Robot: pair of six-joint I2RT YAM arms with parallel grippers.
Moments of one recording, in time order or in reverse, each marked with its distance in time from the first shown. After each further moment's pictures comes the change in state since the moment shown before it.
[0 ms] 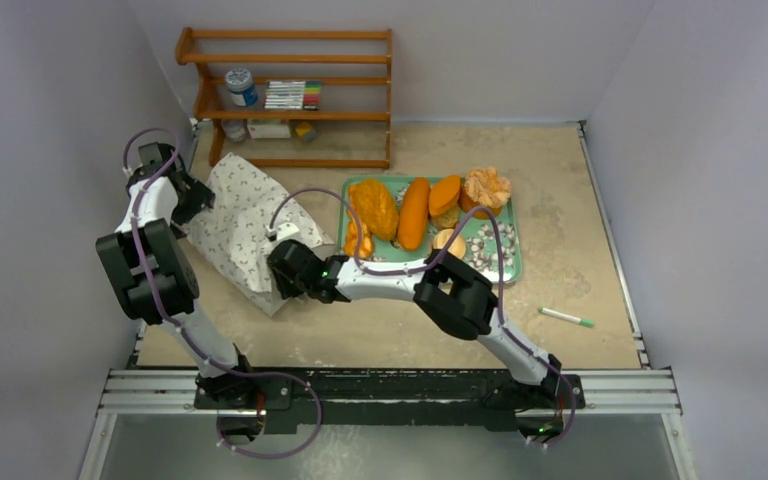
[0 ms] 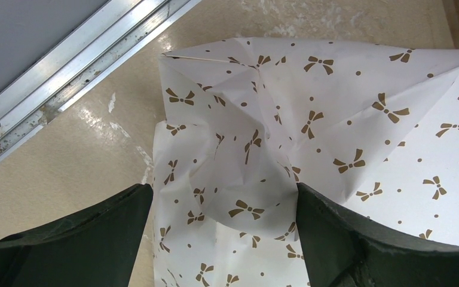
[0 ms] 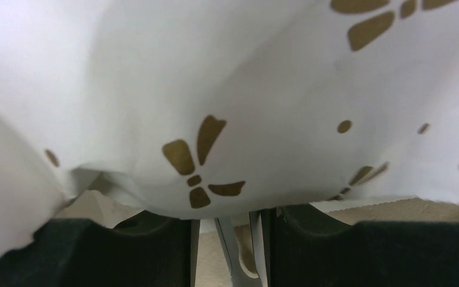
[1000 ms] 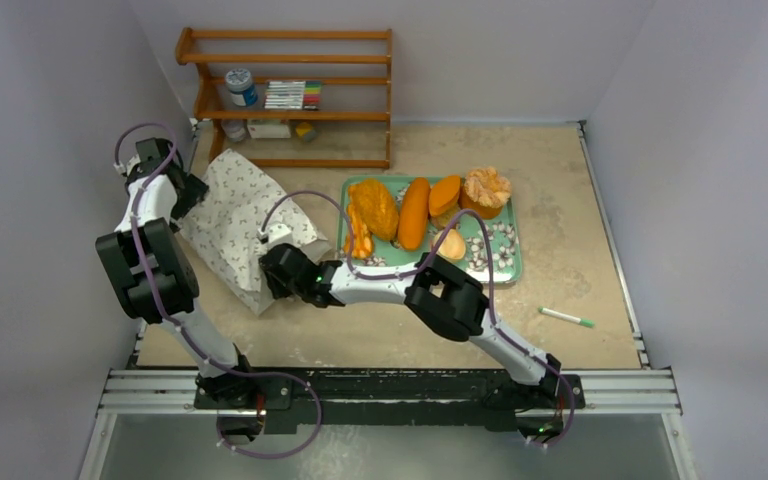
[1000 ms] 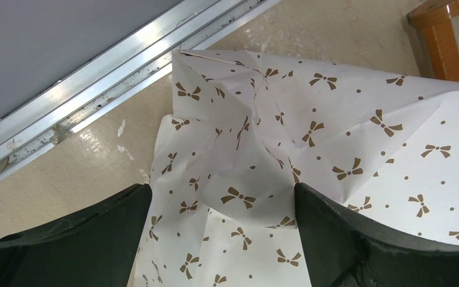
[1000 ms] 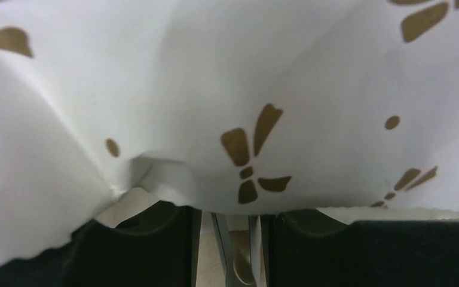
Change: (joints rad) left arm 0.001 0.005 0.018 0.061 -0.080 -0.065; right arm 0.017 0.064 0.050 0.098 0.031 -0.038
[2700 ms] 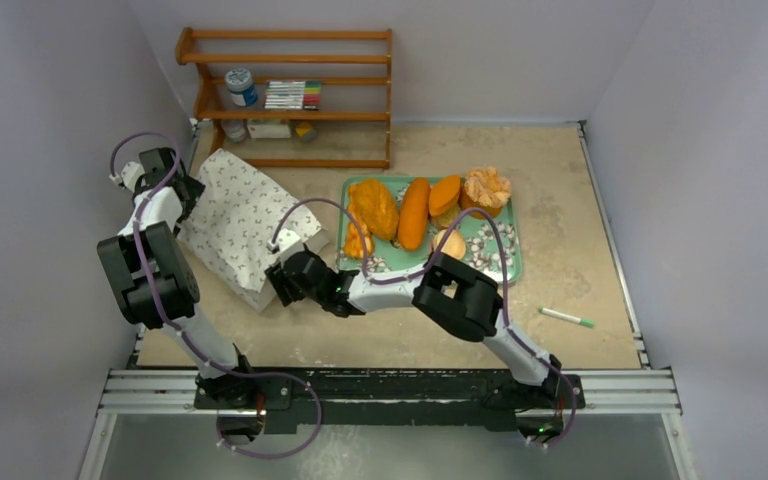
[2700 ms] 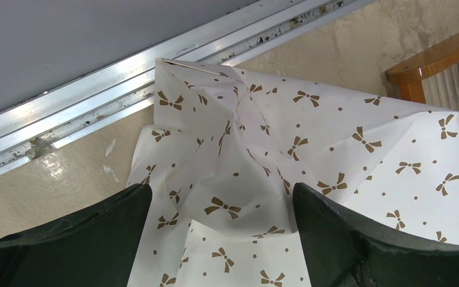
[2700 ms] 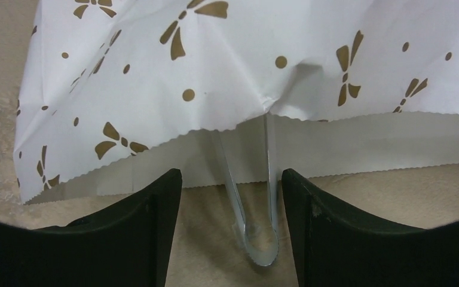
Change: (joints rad) left arm 0.000 -0.038 -0.134 0.213 -0.063 -0.112; right arm -0.002 -0.109 -0.276 0.282 -0.016 -0.196
